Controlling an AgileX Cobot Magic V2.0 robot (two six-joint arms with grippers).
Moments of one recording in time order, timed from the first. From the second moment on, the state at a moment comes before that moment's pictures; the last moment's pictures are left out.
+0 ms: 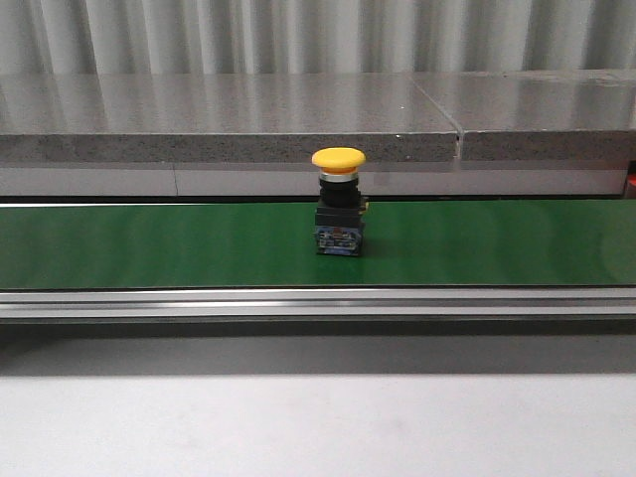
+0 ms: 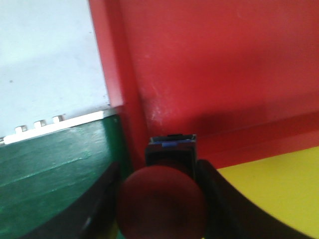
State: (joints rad) left arm -0.15 0.25 -0.50 -0.18 0.75 0.15; right arm -0.41 1.80 -1.46 0.07 0.91 -0.07
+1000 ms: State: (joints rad) left arm -0.15 0.25 -0.50 -0.18 0.75 0.15; right arm -0.43 2.14 -1.75 0.24 0.90 -0.05
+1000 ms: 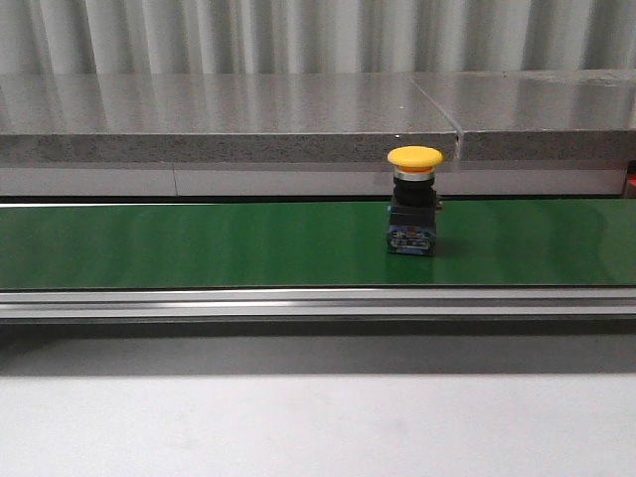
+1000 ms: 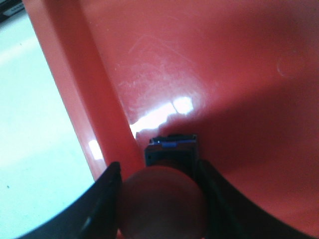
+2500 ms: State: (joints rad) left arm -0.15 0.25 -0.50 -0.18 0.75 0.15; right arm -0.30 1.34 -1.17 0.24 0.88 -0.15
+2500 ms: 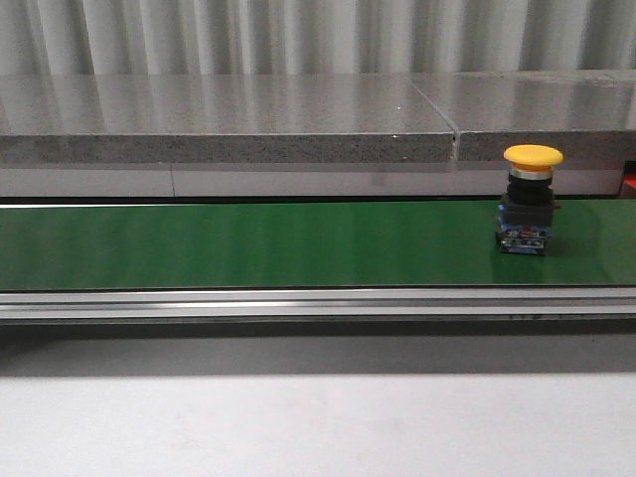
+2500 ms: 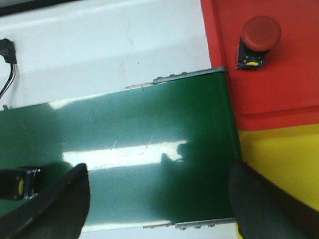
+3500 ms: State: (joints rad) left arm -0.15 0.25 -0.50 -0.18 0.75 0.15; right arm 0.02 1.52 -1.16 0.25 0.88 -0.18
